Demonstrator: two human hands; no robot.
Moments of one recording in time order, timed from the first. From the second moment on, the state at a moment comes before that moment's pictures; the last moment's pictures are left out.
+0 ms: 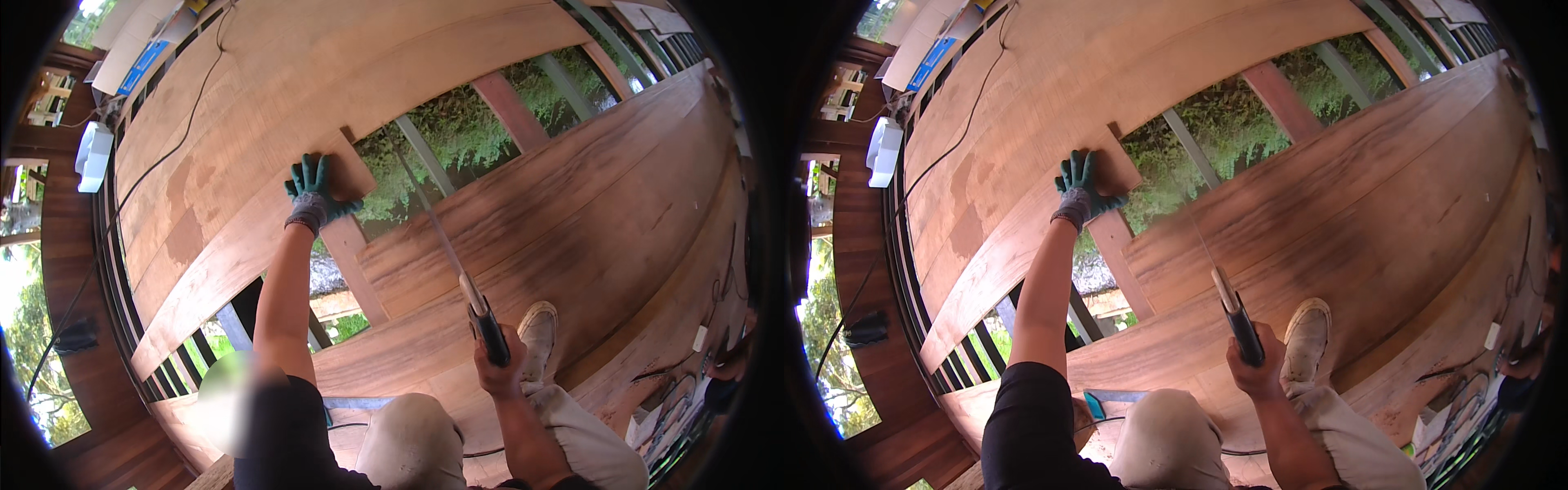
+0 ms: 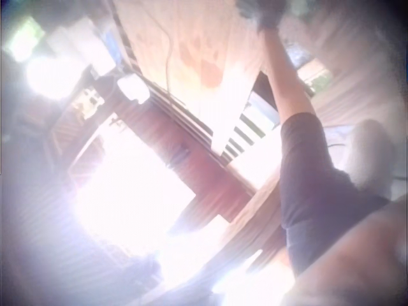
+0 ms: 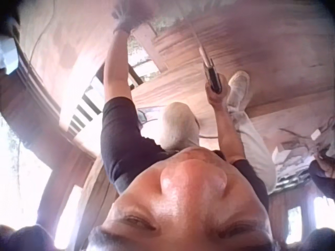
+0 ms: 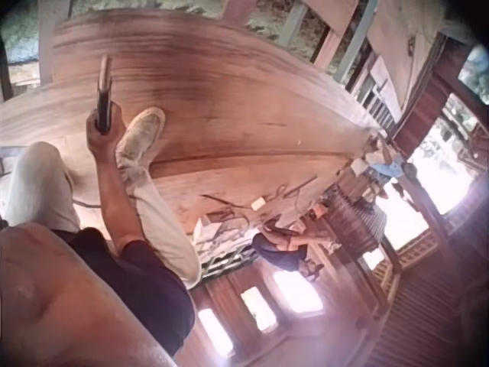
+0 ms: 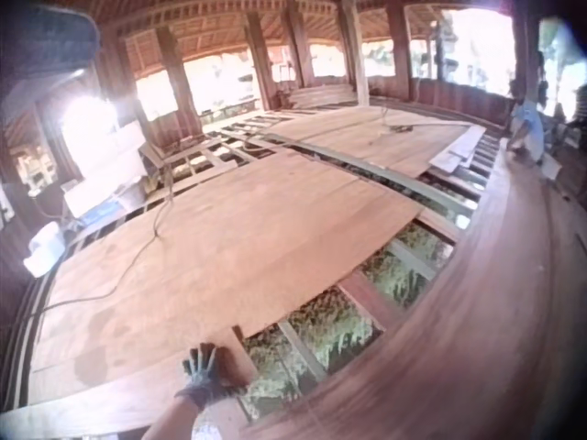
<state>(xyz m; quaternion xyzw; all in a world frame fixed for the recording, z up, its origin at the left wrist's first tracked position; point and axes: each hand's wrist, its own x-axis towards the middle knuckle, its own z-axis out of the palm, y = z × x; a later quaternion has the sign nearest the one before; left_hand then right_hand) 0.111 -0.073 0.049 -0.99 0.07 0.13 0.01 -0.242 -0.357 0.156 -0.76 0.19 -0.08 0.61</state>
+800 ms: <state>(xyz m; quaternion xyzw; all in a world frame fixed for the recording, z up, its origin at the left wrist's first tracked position) 0.086 -0.091 0.006 -1.00 0.05 0.04 0.06 -0.200 -0.535 0.303 -0.92 0.06 -0.03 0.39</state>
